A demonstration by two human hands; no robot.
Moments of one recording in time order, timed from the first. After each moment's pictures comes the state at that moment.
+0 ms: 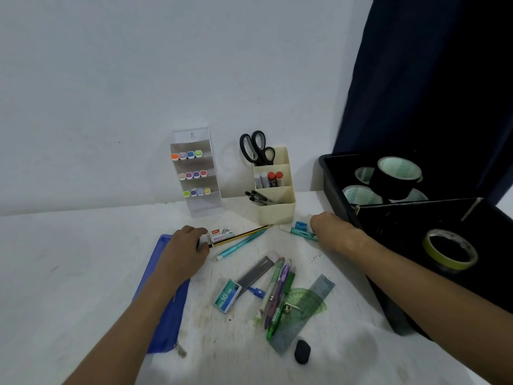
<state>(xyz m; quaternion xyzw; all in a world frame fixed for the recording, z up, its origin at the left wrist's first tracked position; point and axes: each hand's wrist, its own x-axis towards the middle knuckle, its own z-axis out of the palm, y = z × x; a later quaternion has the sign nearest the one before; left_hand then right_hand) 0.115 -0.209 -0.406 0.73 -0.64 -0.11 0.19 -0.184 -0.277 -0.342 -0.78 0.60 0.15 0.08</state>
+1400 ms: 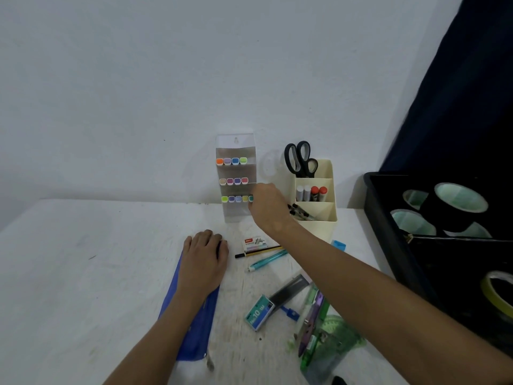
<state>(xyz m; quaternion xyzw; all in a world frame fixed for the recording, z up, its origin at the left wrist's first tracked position) 0.146 -0.207 -0.448 0.76 -0.61 0.07 0.22 0.009 -0.317 -0.336 -0.82 0.51 -0.22 0.12</state>
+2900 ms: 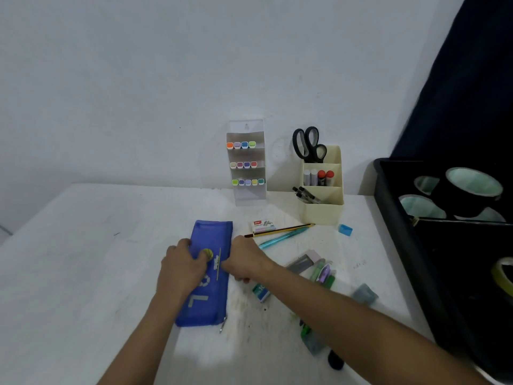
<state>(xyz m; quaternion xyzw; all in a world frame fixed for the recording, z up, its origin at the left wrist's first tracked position) 0.151 -0.126 -0.403 0.87 -0.38 -0.17 0.26 0.019 -0.190 -0.365 -0.78 0.47 -0.02 0.42</state>
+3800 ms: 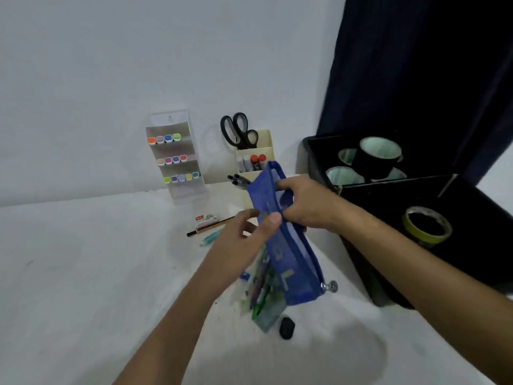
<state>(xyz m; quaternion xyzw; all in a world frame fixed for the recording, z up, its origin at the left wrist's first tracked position) -0.026 -0.146 -0.311 0.62 -0.54 -0.45 0.36 -0.171 -0.224 -0.274 -0.75 0.53 -0.16 0.37</state>
